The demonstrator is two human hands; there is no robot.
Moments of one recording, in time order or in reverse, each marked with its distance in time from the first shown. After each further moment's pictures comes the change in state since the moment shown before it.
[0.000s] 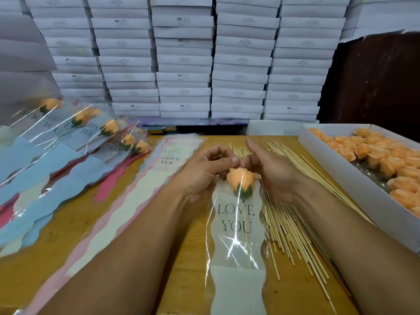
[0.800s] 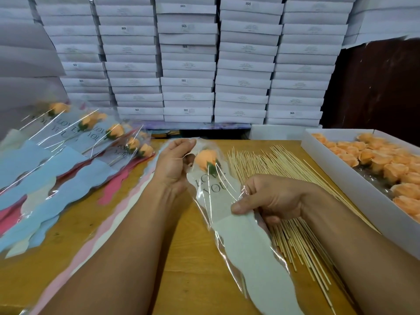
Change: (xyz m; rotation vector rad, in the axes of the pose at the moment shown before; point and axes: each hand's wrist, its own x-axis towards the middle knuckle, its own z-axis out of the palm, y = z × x) left_hand 0.010 0.012 -0.047 -0.214 0.563 0.054; right_hand -0.019 -0.013 -0.006 -0.209 -0.705 0.249
